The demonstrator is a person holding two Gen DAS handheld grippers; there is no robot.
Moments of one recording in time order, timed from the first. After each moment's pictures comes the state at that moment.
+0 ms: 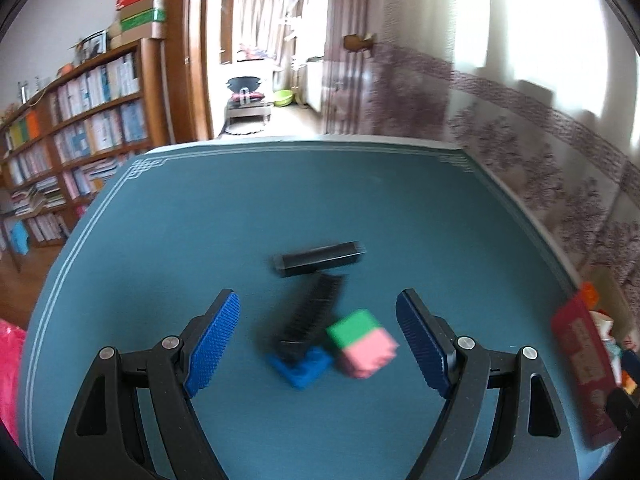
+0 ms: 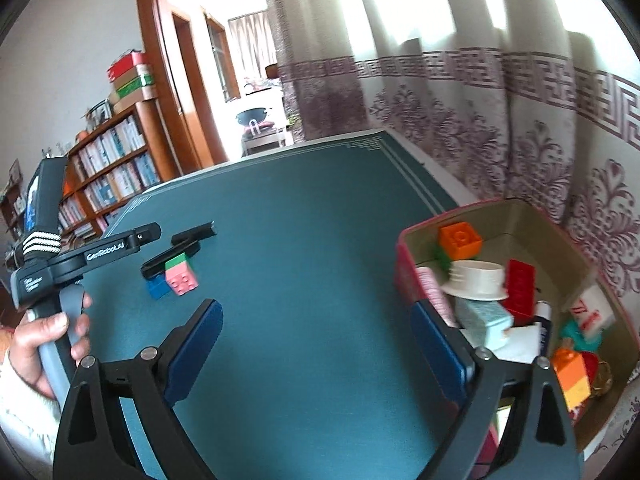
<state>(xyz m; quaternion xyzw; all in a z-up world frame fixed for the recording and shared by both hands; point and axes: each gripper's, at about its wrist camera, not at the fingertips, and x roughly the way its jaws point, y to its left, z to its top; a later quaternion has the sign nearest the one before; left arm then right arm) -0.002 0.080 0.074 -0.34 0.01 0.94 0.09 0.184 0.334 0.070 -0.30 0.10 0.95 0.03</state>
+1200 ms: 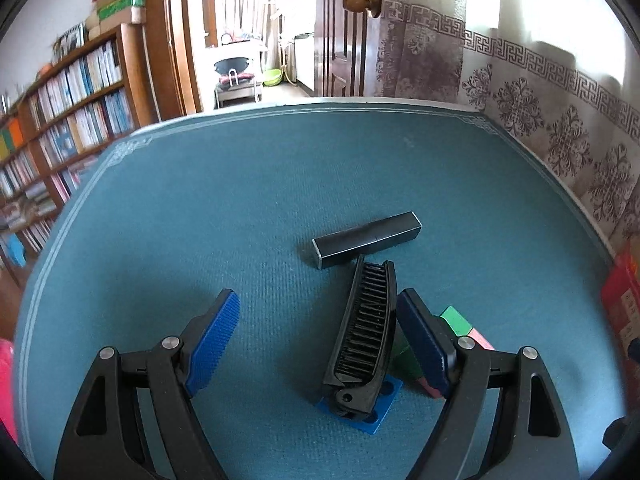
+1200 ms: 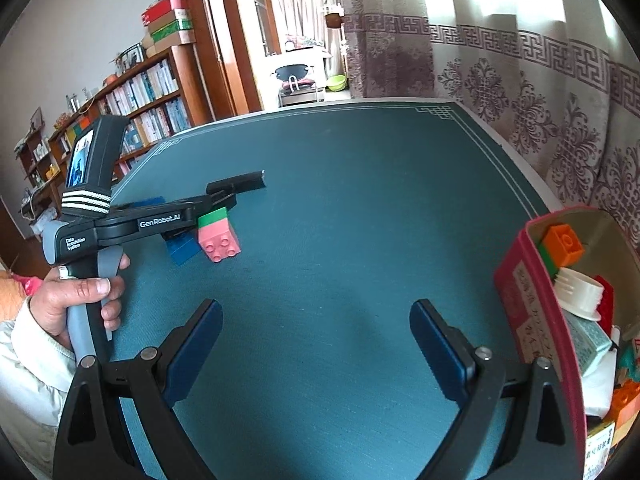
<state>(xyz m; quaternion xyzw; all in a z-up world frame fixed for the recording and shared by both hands) -0.055 0.069 0.028 -0.37 0.05 0.92 0.11 0.127 0.276 0.041 -0.37 0.06 0.93 -0.04</state>
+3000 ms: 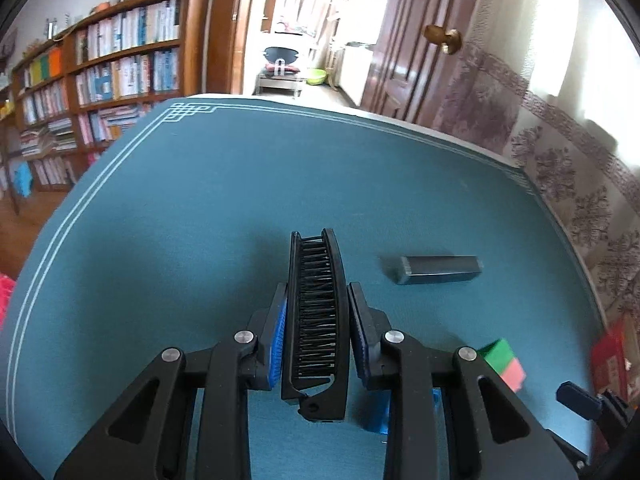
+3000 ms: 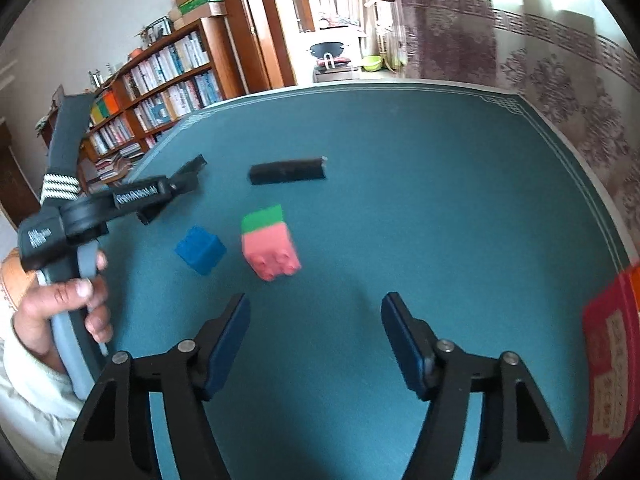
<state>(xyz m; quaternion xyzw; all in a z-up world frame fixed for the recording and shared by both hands) -0.064 -0.002 0.028 -0.38 -0.07 0.92 0.06 0.068 0.225 0.025 -0.40 0.05 0.91 -0.11</state>
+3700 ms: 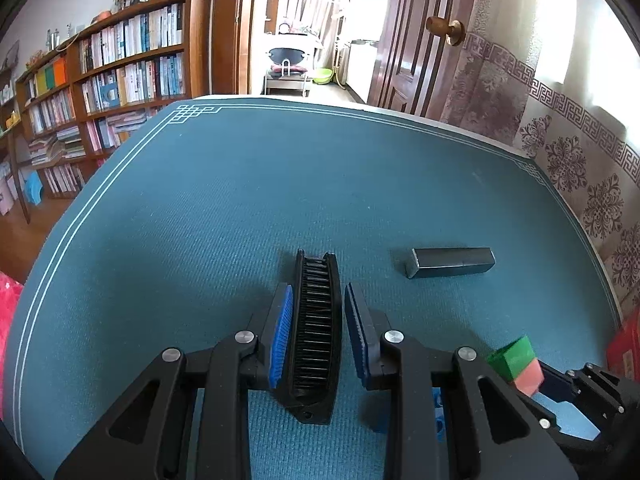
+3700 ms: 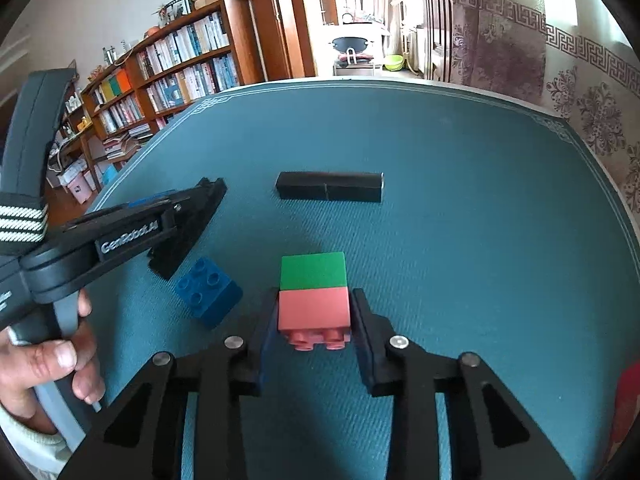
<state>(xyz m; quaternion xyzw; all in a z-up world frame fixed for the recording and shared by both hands) -0.066 0.008 0.025 -0.38 -0.04 0.92 0.04 0.019 0.186 0.008 -0.41 0.01 0.90 -0.13</state>
